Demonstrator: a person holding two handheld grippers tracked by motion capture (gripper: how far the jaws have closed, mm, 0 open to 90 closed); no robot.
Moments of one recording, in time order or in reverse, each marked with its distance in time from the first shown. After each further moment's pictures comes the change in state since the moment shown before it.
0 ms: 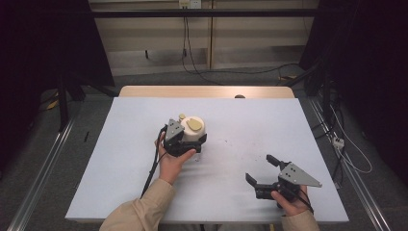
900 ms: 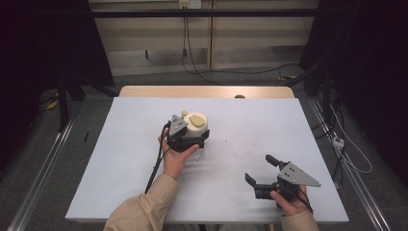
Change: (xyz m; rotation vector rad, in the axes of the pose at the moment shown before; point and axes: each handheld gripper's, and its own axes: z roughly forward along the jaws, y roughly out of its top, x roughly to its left) left arm 0.001 0.006 0.015 -0.008 0.009 -0.019; right arm 0.001 0.000 0.001 0.004 0.001 0.001
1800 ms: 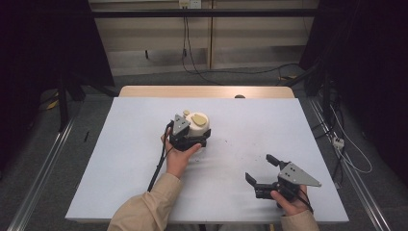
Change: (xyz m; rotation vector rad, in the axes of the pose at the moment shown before) left arm 0.000 -0.003 0.011 0.010 0.020 0.012; right arm -0.001 0.000 -0.001 -0.003 -0.006 0.000
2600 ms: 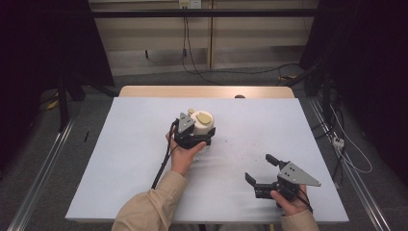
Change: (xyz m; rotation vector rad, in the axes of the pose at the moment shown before) left arm -0.007 0.003 0.013 0.002 -0.008 0.003; right arm 0.000 0.000 0.001 0.000 0.006 0.002
